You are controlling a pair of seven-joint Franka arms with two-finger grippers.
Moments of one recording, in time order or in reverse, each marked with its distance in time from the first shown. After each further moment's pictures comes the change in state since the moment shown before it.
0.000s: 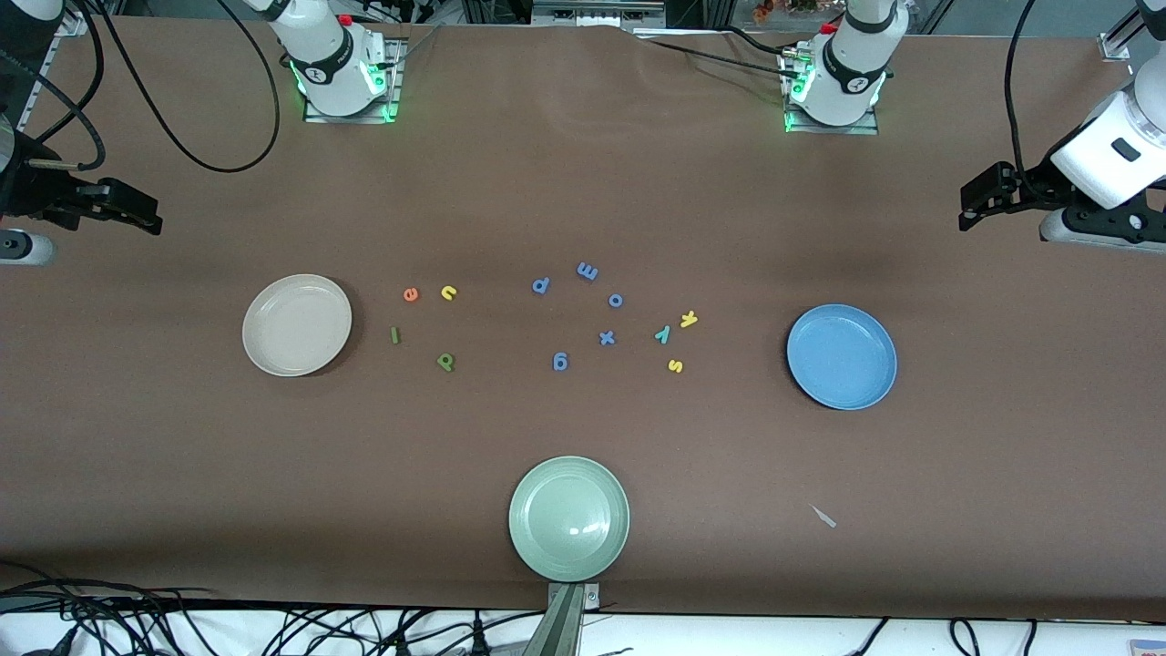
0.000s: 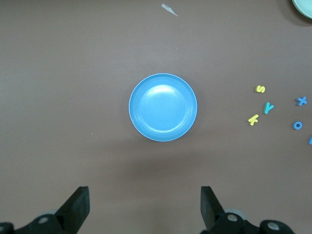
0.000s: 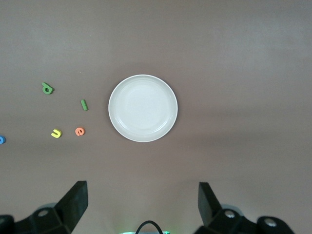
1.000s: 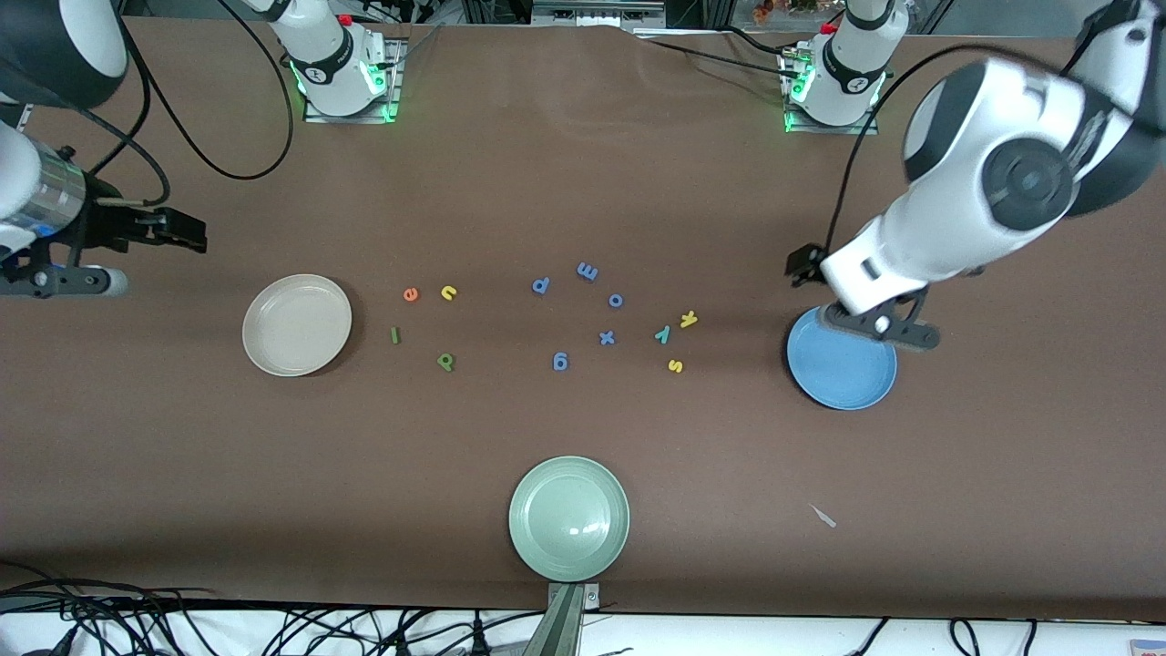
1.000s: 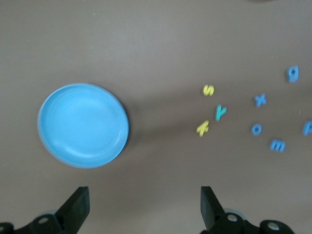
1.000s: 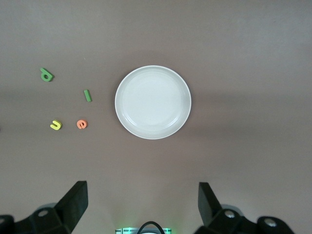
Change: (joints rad) left arm -0.219 0.403 -0.064 0.208 -0.029 0.073 -0.205; right arm 0.050 0.099 0.005 -0.006 0.001 0.010 0.001
